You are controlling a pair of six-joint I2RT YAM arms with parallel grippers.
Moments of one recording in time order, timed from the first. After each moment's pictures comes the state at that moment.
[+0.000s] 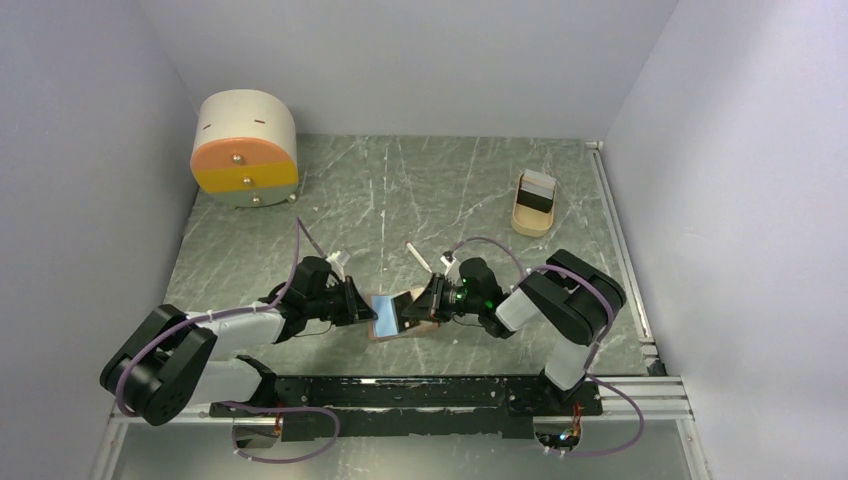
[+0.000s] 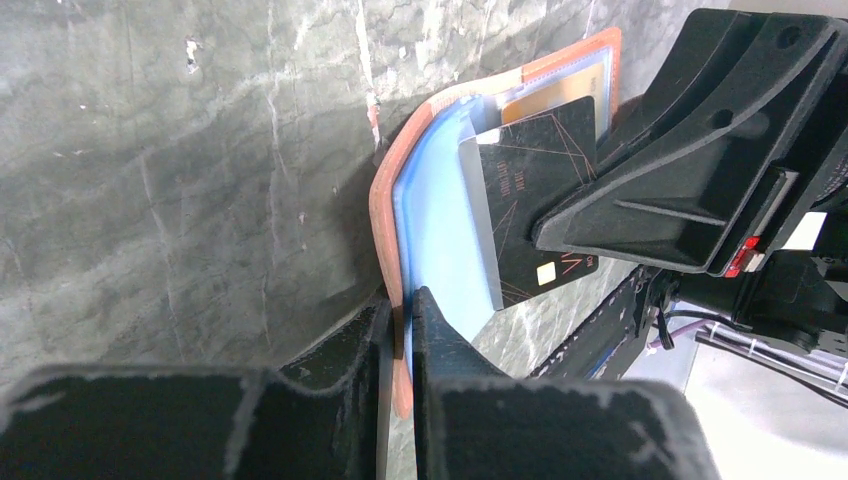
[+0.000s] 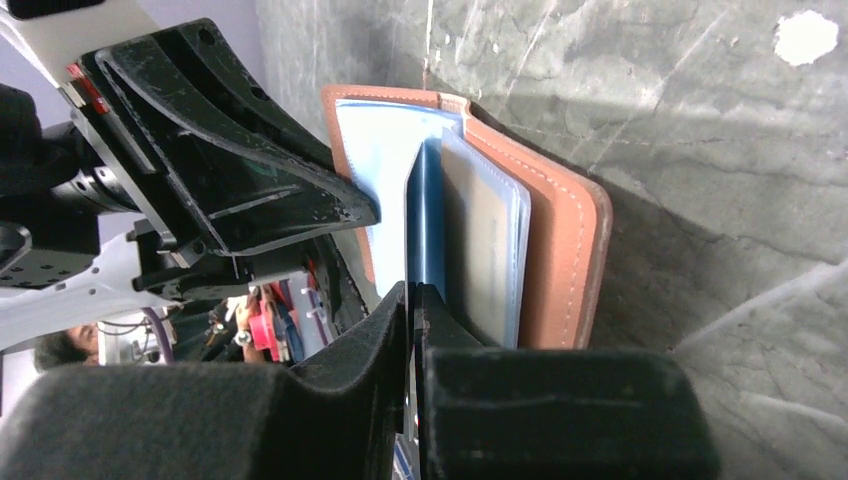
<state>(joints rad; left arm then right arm) -0.56 1.26 0.28 0.25 0.39 -0.80 0.71 1.76 0.36 0.91 -0.54 1.08</state>
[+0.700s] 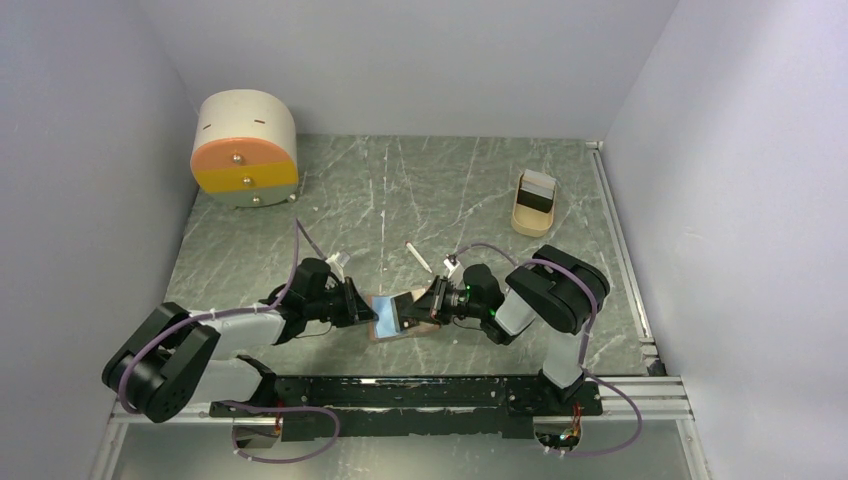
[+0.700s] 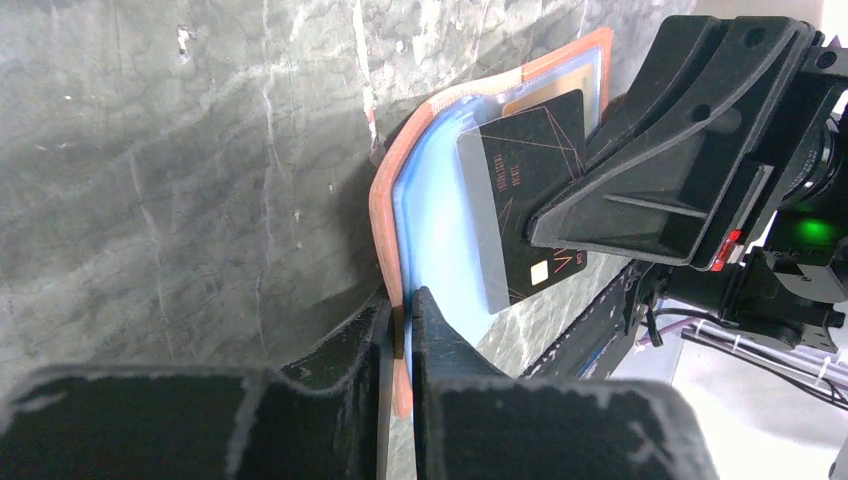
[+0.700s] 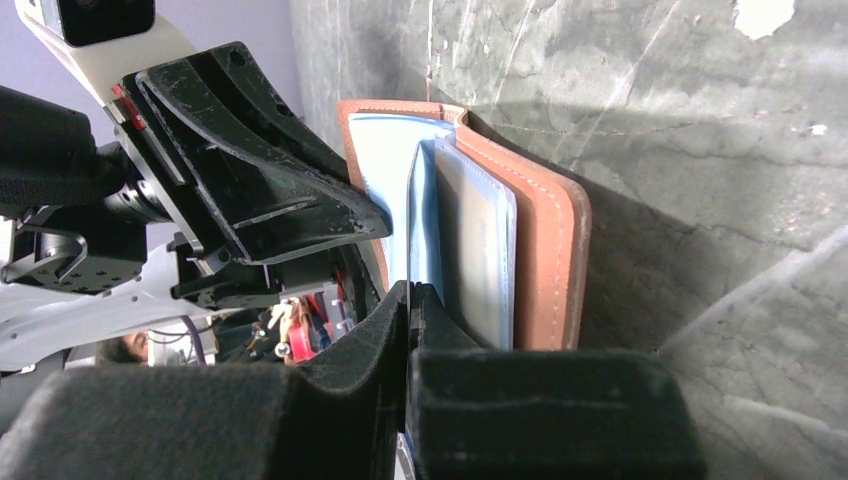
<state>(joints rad) -0.56 1.27 0.26 0.30 0.40 -0.82 0.71 1.87 0.32 1.16 -0.53 1.19</state>
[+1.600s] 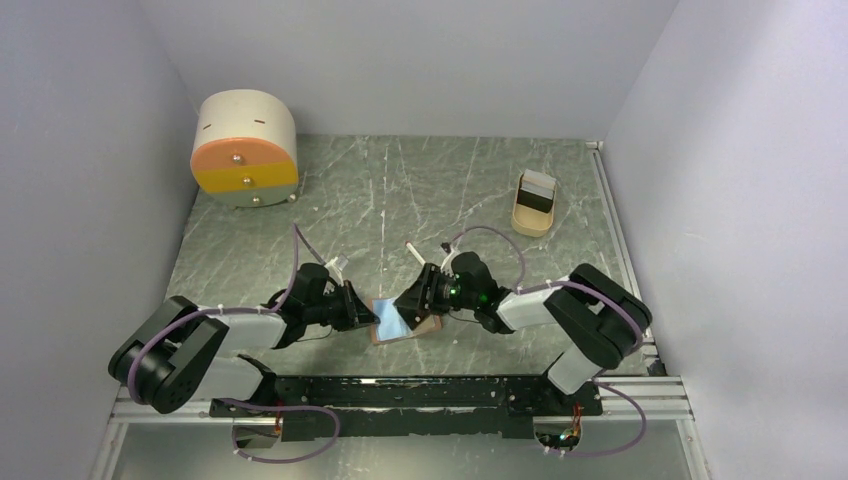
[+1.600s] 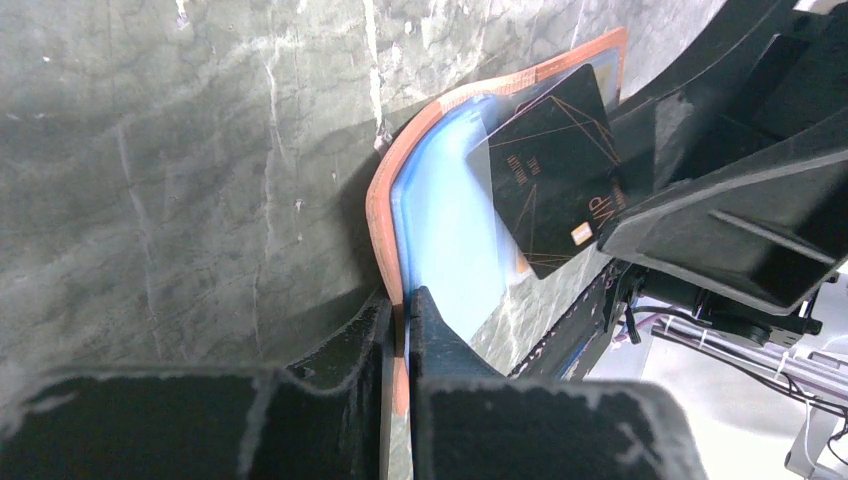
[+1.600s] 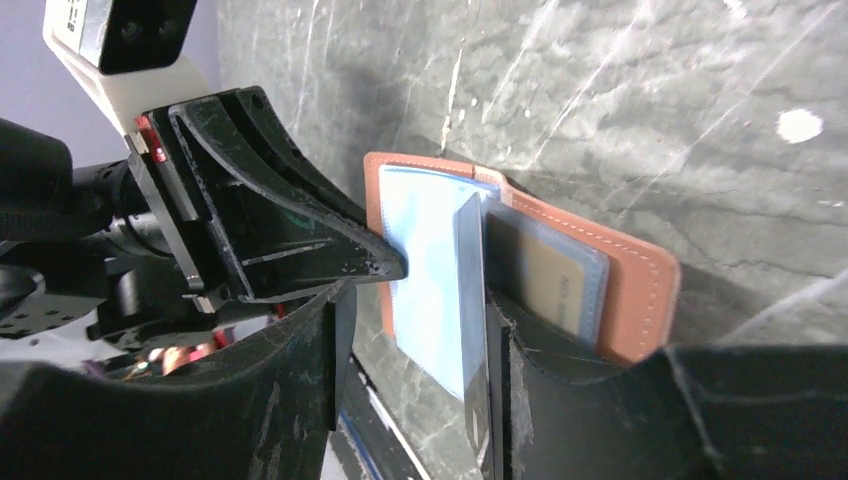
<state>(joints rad) -0.56 1.32 0.21 0.43 0.43 -0.89 0.77 1.62 0.42 0.71 -0.36 1.01</state>
